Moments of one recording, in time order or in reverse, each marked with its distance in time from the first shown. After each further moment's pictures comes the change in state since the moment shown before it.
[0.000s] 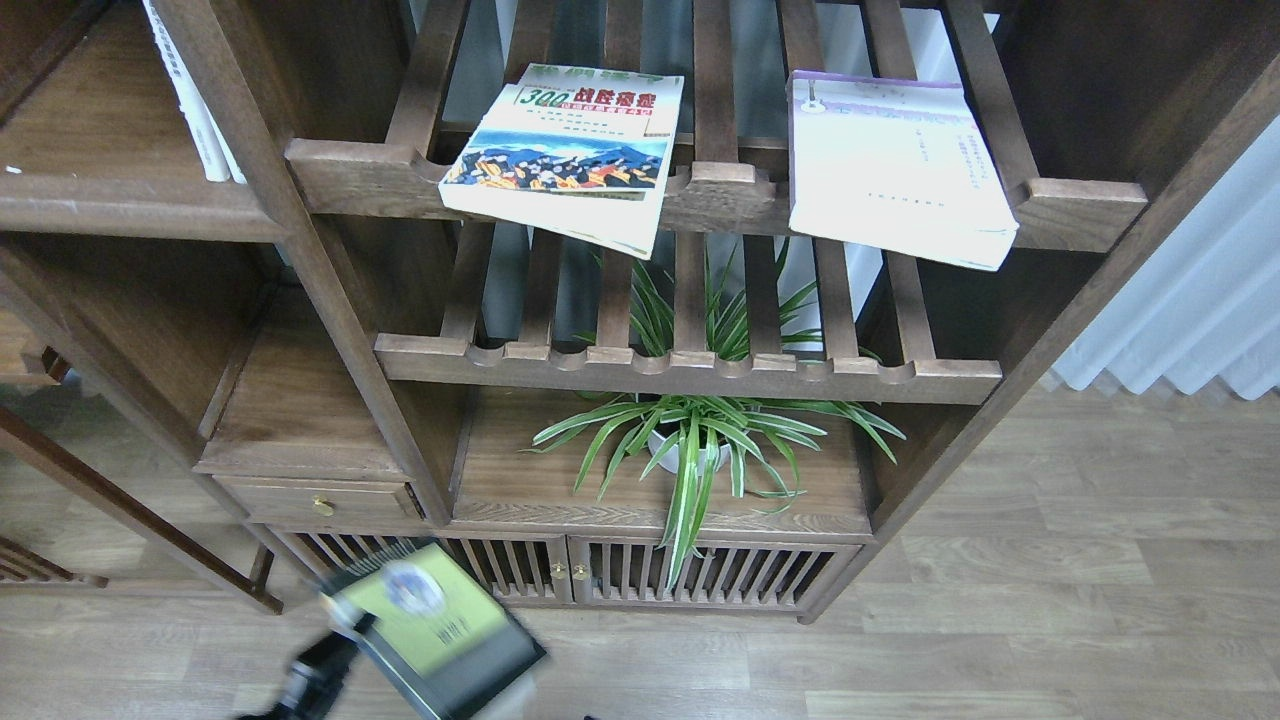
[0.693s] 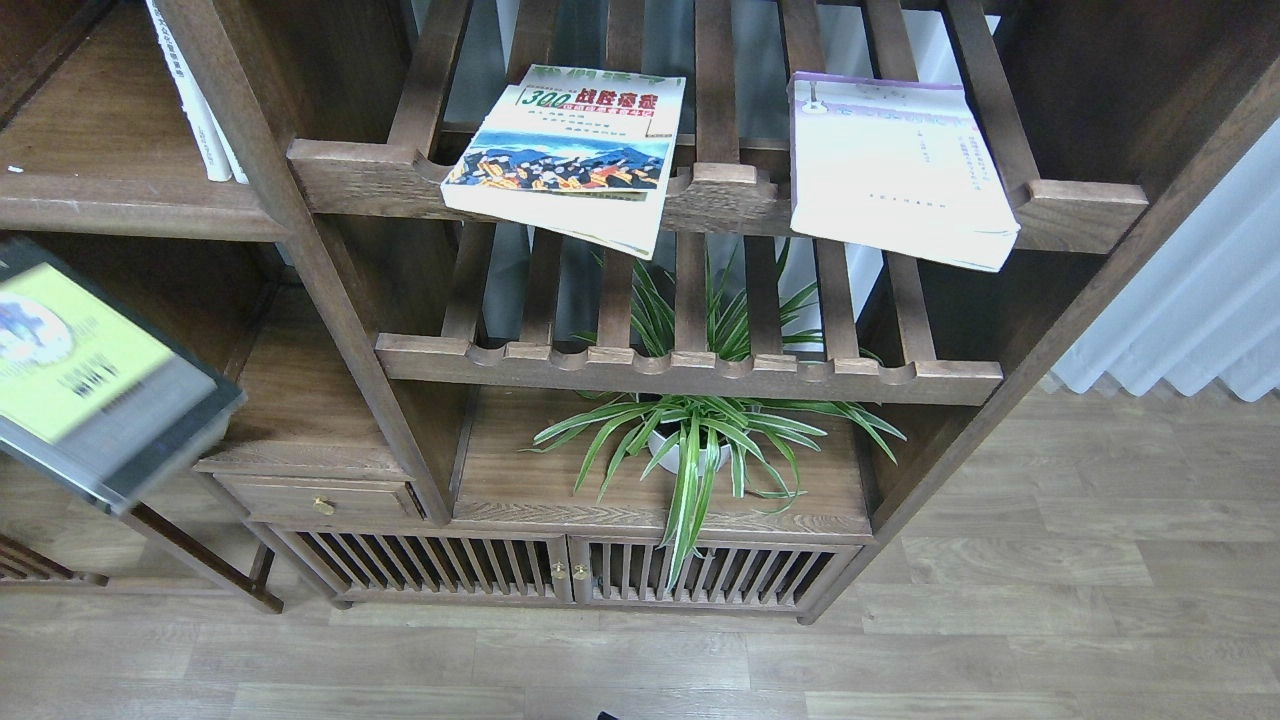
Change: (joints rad) left arm 0.049 0.164 -0.620 -0.184 0.001 -0.001 0.038; right arm -0.005 0.000 0.000 -0.044 -0.001 0.000 -0.001
